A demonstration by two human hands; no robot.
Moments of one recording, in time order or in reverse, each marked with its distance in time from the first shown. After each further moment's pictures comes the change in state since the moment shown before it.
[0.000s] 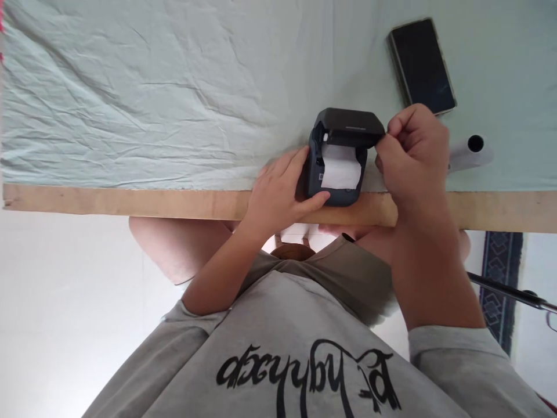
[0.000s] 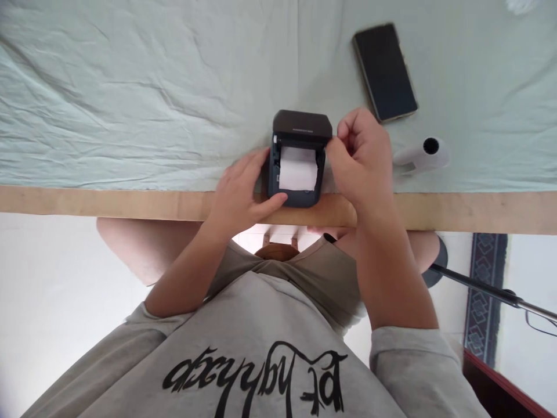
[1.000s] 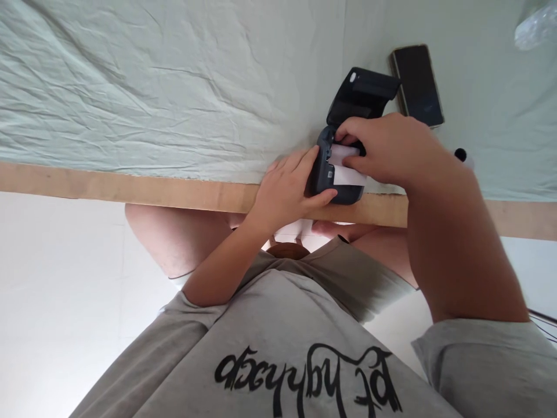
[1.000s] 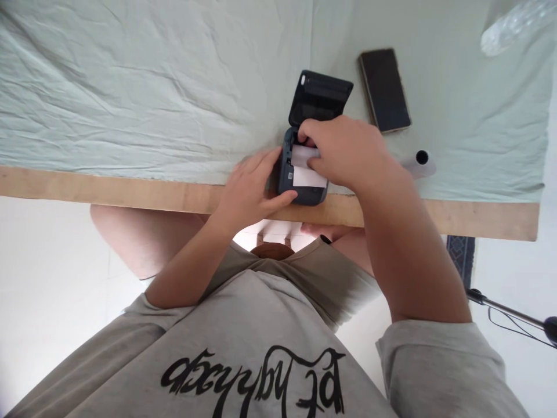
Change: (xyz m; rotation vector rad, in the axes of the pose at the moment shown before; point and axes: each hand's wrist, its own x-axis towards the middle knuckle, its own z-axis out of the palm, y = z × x) left_hand -0.001 0.001 -0.001 -0.029 -0.007 0.006; right_hand 0.050 -0.031 0.004 -0.719 -0.653 -0.087
